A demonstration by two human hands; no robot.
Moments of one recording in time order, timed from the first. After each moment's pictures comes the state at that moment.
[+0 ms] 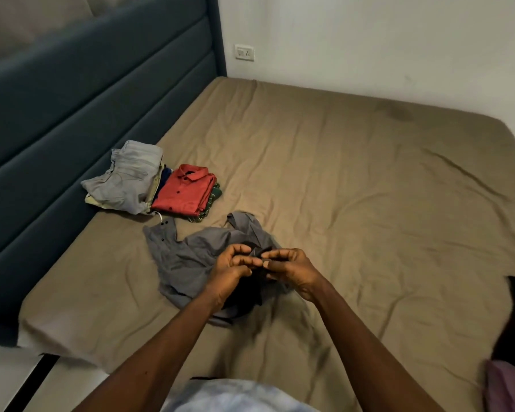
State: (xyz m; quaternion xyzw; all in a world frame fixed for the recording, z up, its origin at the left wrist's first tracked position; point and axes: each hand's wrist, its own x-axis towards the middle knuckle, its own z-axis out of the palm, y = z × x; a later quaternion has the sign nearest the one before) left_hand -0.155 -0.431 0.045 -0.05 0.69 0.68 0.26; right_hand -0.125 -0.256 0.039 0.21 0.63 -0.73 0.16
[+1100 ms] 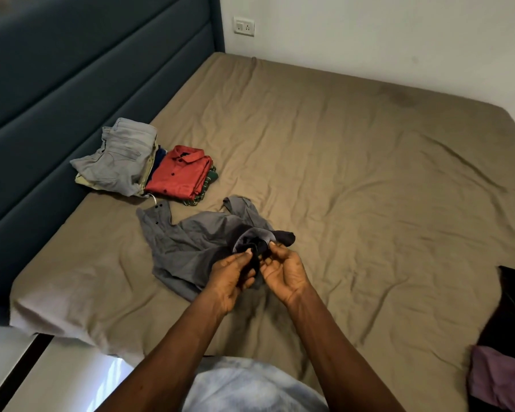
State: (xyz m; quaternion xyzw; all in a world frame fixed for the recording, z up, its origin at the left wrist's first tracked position) left_hand -0.126 -0.412 0.029 -0.29 0.55 0.73 0.27; right_hand -0.113 -0.294 0.031 0.32 0.18 -0.93 0.04
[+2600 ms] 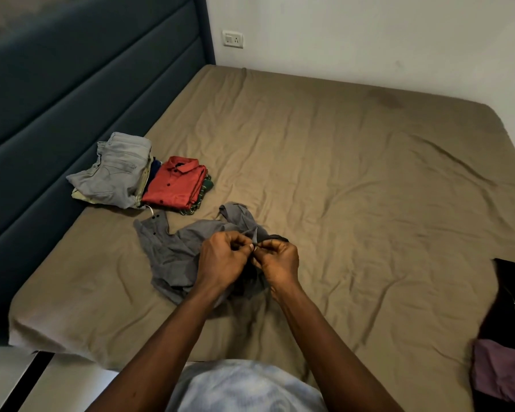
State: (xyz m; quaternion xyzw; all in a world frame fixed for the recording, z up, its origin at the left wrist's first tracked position) left_hand -0.150 -0.419 0.076 0.04 0.90 0.43 0.08; right_hand -0.118 -0.306 0.044 0.36 0.58 -0.73 -0.03
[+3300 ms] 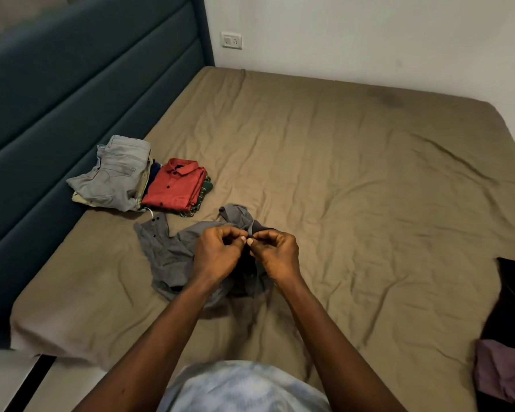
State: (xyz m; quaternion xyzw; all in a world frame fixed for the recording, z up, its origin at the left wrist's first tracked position) left_hand -0.162 -0.421 0.080 0.02 0.85 0.52 0.11; right_hand -0.123 -0.290 0.064 0.26 0.68 -0.69 -0.05
